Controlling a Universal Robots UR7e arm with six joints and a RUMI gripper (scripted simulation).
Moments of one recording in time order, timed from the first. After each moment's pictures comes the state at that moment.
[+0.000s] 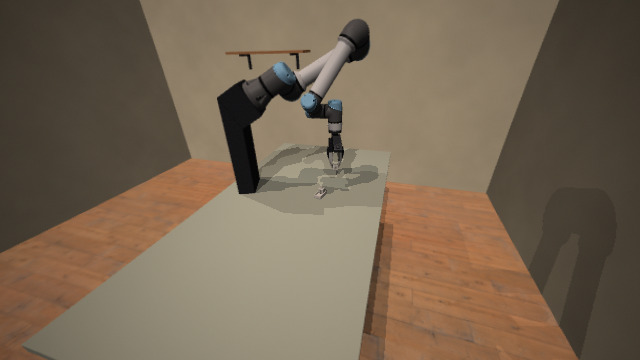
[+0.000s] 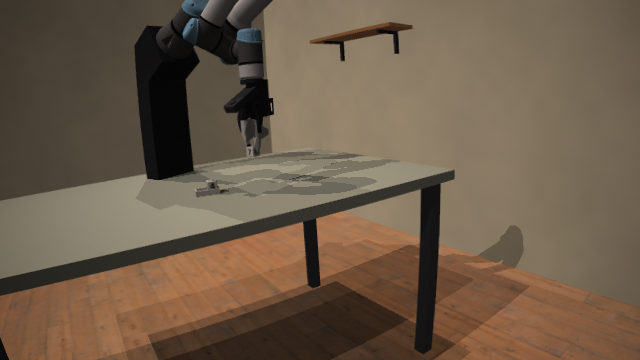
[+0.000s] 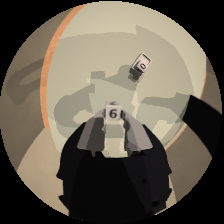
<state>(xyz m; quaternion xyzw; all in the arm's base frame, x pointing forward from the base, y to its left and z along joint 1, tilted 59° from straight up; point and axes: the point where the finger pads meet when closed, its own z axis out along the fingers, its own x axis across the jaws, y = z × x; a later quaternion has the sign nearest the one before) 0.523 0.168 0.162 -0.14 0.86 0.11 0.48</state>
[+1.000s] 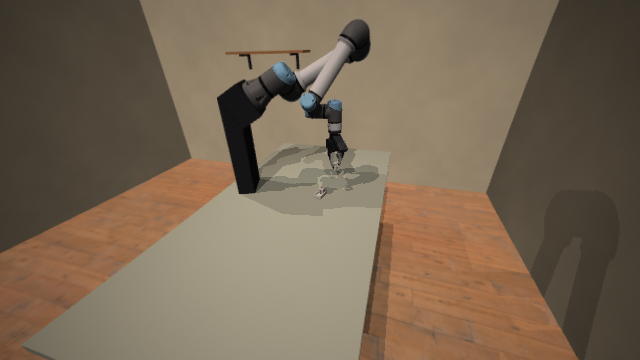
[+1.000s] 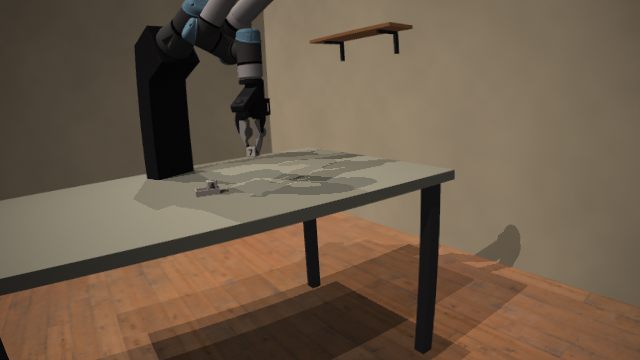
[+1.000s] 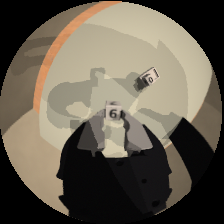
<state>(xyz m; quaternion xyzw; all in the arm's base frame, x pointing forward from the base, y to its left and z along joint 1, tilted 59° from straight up) 0.526 0.165 0.165 -0.27 0.82 0.03 0.50</state>
